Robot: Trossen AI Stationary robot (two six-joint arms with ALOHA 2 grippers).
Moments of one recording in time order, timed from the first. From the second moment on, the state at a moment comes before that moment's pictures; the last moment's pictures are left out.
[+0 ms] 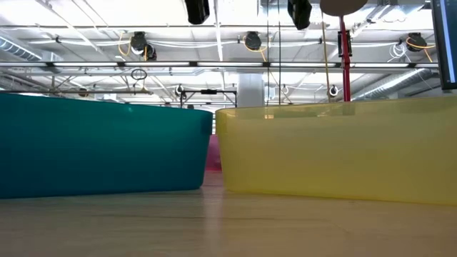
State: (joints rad) left arm -0.26 1.51 0.92 0.63 -0.03 -0.76; right arm 0.33 1.38 0.97 0.18 0.35 0.55
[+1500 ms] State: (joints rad) left arm -0.40 1.65 0.92 -0.46 0.16 -1.17; right arm 0.33 1.35 0.97 0.02 -0.18 0.71
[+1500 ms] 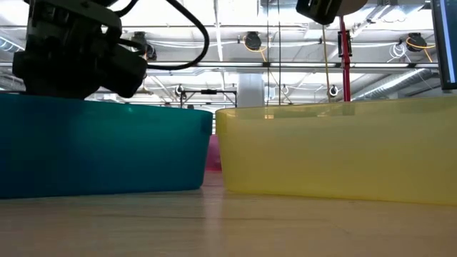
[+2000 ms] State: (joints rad) left arm -0.37 1.63 0.92 -0.47 0.22 -1.17; right arm 0.35 1.35 0.97 0.00 -0.28 0.78
